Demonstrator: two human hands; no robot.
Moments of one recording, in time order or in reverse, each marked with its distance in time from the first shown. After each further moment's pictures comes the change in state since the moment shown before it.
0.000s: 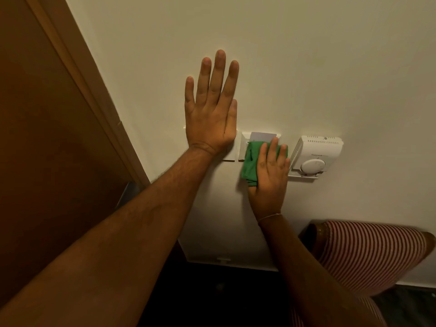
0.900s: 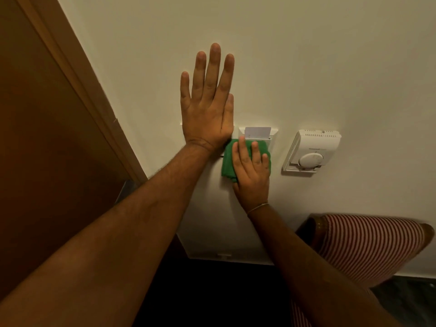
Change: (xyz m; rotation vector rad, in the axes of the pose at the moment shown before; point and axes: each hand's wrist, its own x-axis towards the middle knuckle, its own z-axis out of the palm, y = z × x) left_hand 0.001 -0.002 0.011 0.059 0.036 0.030; right_hand -0.003 -0.013 0.018 -0.069 0.033 -0.208
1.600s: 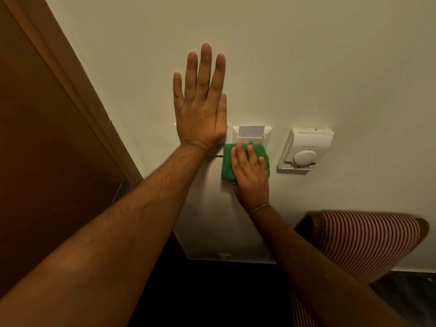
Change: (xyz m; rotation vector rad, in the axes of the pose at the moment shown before) left_hand -0.001 0.000 0.000 0.034 0.017 -0.003; right_hand -0.015 0.012 0.004 -0.038 -0.040 -0.046
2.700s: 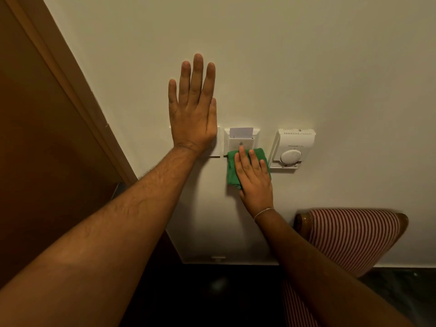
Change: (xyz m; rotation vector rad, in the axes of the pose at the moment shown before) left_hand 0.004 -0.002 -0.017 -0.099 -0.067 0.017; right_hand -0.008 0.022 -0.036 0.084 -0.269 0.048
